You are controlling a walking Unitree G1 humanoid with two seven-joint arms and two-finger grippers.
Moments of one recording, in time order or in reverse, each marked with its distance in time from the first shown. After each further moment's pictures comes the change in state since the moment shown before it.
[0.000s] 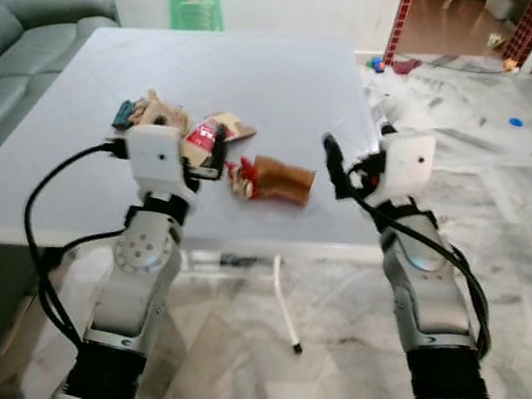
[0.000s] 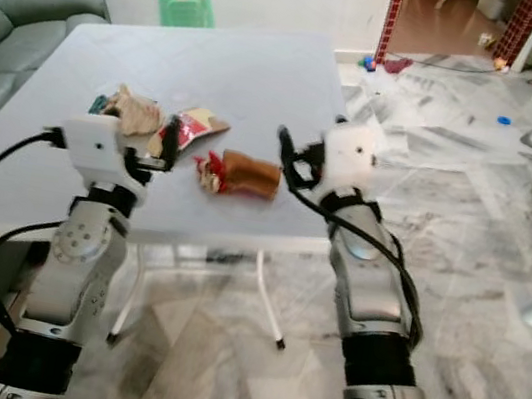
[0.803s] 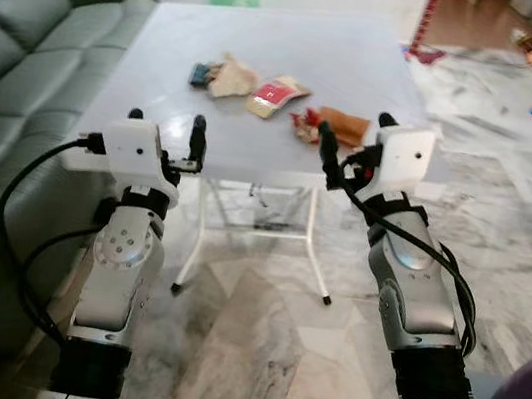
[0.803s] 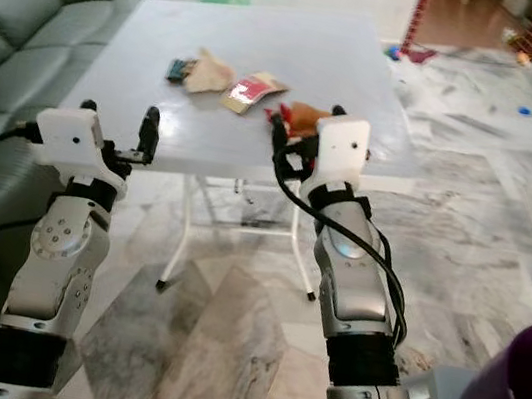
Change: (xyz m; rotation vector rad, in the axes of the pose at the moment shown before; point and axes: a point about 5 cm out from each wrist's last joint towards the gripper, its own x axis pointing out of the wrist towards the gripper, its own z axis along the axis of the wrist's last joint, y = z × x) left arm 0.000 0.016 0.003 0.021 -0.018 0.046; right arm 0.002 0.011 0.024 0.016 -0.151 -0.049
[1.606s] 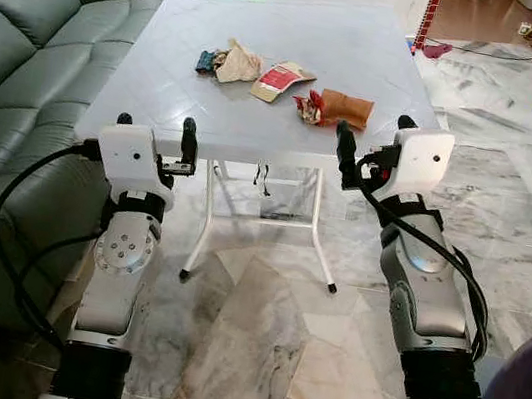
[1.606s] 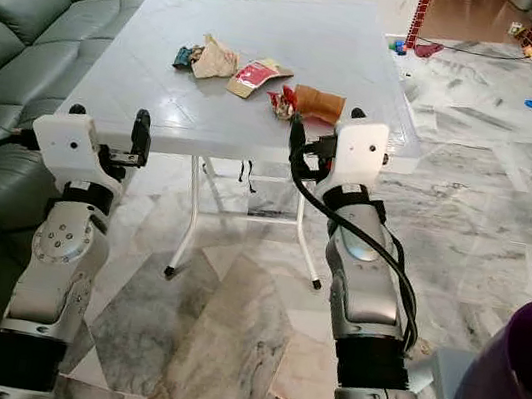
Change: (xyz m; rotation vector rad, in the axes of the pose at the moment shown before) left arm -0.003 0.009 -0.005 0.042 0.004 0.077; right arm -0.004 -0.012 -0.001 0.003 0.003 -0.064
